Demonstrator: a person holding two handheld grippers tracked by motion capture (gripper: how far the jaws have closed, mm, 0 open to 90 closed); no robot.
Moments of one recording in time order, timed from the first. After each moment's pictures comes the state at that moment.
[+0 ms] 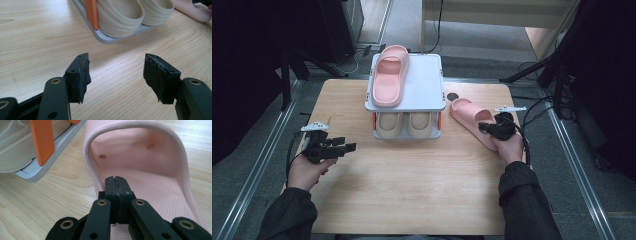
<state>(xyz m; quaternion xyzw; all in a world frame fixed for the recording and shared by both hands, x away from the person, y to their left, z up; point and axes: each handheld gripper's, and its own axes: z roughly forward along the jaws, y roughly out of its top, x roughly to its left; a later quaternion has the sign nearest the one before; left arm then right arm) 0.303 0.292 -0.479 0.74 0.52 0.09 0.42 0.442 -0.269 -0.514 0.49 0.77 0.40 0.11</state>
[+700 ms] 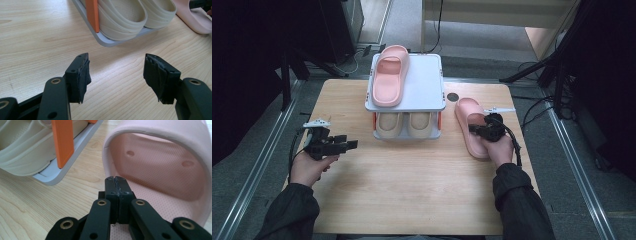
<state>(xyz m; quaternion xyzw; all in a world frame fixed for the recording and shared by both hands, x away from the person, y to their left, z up) 0.314 0.291 -0.481 0.74 0.52 0.08 0.42 0.434 -0.236 -0.514 0.48 0.77 0.40 0.09</state>
